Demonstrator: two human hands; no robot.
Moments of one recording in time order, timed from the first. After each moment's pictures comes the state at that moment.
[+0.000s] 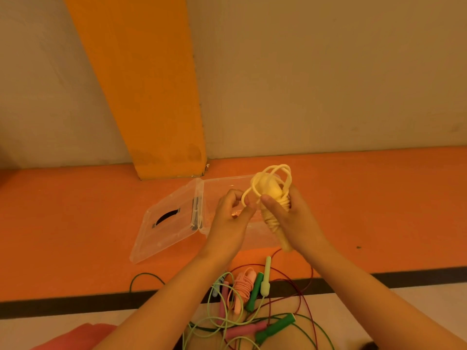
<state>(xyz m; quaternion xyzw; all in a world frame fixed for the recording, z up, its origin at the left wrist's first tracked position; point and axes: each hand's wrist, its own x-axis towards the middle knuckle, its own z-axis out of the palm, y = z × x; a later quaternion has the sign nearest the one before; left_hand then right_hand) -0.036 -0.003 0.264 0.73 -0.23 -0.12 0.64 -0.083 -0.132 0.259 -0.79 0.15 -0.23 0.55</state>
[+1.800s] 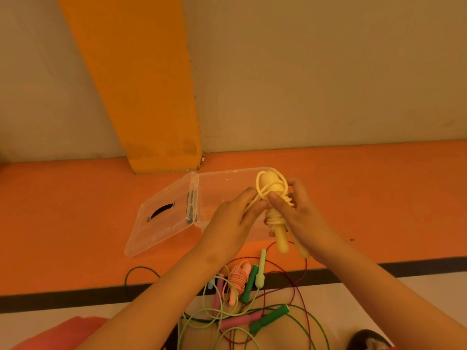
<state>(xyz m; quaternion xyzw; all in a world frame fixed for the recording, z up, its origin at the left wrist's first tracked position) -0.038 -0.002 0.263 0.77 -0.41 -0.06 0.49 -0.111 -0.136 0.275 -0.71 0.13 -0.13 0.68</state>
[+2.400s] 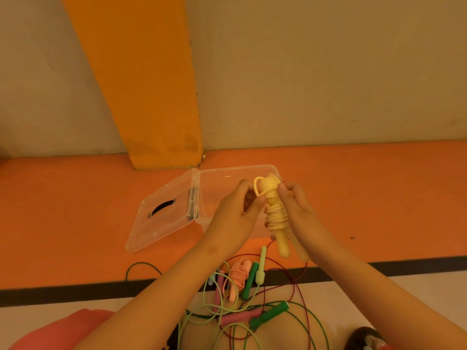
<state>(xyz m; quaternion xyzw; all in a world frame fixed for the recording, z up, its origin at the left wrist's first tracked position) -0.038 -0.008 0.262 0.76 -0.34 -0.08 0.54 -0.109 -0.129 0.266 -0.69 0.17 -0.12 0.69</state>
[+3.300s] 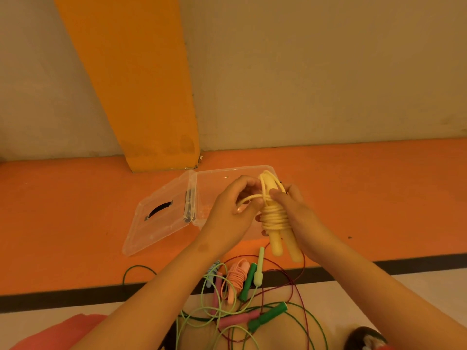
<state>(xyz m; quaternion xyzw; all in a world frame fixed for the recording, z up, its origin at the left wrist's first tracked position) -0.036 -0.010 0.271 0.70 -0.36 -0.09 0.61 -0.103 -0.135 0.267 -0.62 0.17 -0.10 0.75</state>
